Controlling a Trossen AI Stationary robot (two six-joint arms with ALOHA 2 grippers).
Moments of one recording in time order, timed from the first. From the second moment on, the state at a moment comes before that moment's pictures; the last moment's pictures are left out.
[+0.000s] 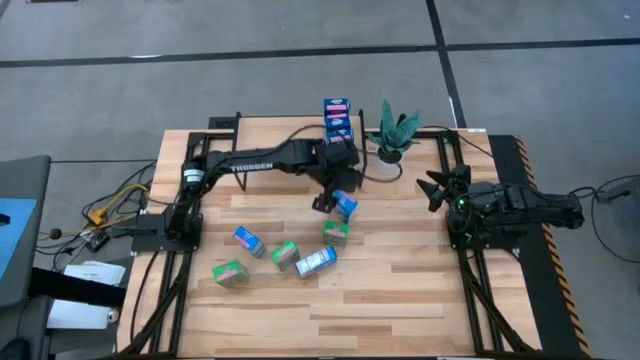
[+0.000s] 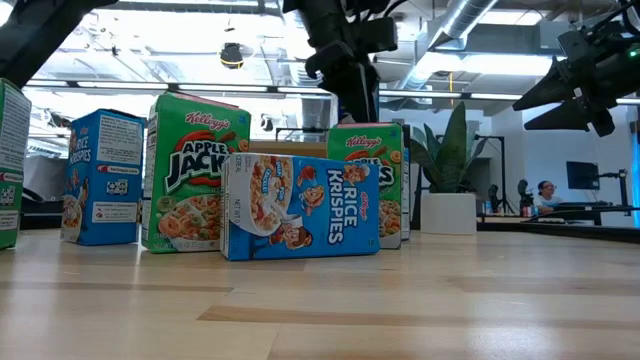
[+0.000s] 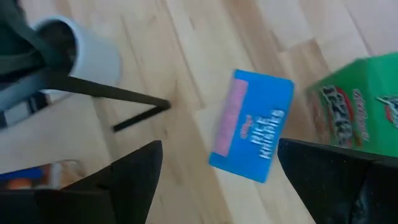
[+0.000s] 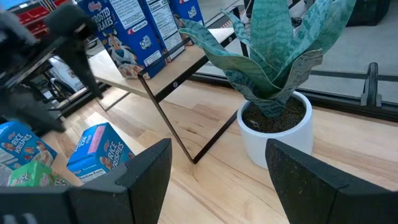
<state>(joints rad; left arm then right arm) 0.18 2.08 2.00 -0.90 -0.03 0.59 0.03 0.09 0.32 -0.60 0.71 0.62</state>
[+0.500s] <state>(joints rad) 0.18 2.12 1.96 -0.90 0.02 0.59 0.03 0.08 0.32 -0.60 0.72 0.62</state>
